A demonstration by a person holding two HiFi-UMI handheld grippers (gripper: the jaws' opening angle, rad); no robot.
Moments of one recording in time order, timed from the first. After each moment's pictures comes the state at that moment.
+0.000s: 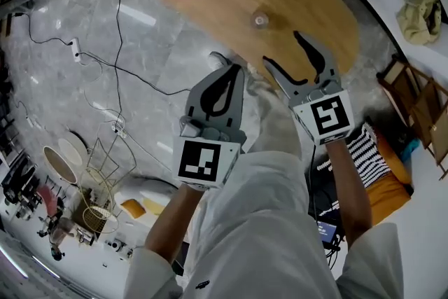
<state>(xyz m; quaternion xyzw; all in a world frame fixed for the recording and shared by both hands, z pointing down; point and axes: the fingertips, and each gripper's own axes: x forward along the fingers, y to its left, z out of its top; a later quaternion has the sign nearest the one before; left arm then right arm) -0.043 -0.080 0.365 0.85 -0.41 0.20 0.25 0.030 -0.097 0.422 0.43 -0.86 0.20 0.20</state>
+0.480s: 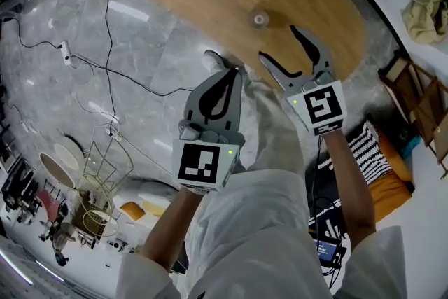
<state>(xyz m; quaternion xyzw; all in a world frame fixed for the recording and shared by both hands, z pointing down) -0.050 -0.080 0.439 0.84 -0.40 0.22 0.28 0.027 -0.107 0.510 0.42 -0.85 0.21 0.24</state>
